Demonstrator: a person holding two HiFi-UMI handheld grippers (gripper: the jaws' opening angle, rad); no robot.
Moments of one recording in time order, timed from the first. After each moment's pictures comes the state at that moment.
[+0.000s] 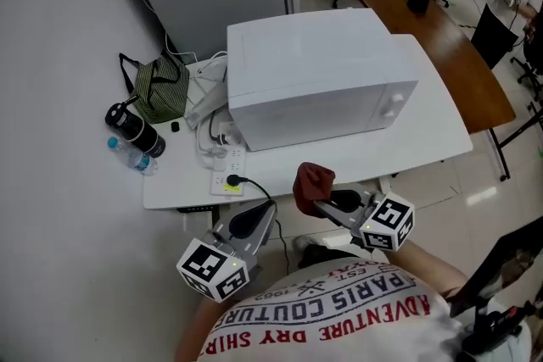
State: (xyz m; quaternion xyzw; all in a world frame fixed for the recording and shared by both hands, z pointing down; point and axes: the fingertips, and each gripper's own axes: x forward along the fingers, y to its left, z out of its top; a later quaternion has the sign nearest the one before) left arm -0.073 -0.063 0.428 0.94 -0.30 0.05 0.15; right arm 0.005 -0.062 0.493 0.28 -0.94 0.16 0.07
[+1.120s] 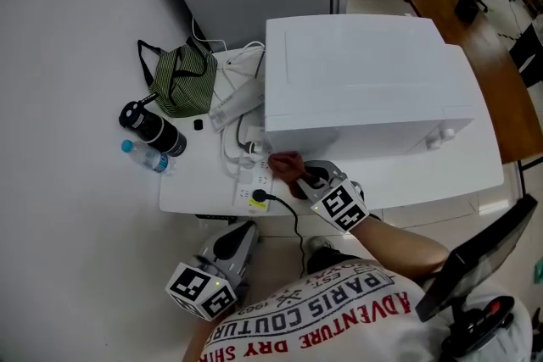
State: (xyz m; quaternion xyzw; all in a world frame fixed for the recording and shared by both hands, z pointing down) left arm -0.169 -0.118 0.460 0.87 -0.42 0.07 0.23; right arm -0.093 -0.232 0.587 0.31 -0.93 0.04 0.20
